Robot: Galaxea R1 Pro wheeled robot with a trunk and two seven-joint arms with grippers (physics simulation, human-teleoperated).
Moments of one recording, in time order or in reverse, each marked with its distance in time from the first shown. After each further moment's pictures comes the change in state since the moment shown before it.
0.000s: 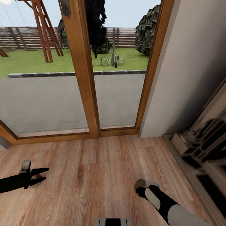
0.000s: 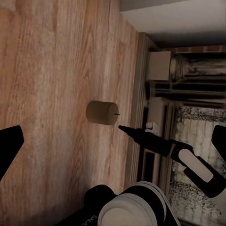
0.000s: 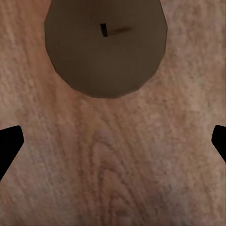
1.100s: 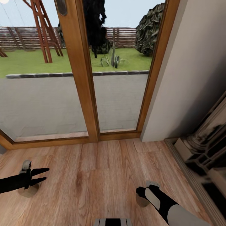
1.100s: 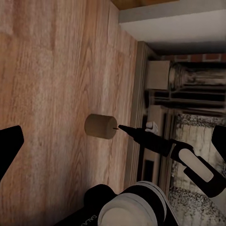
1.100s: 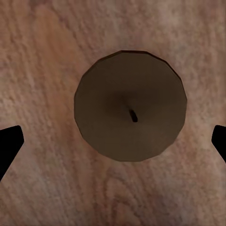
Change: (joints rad) left arm 0.000 -0.002 -0.001 0.000 -0.002 0.000 0.000; right arm 0.000 0.001 0.001 0.000 -0.003 -0.003 -0.001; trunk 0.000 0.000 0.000
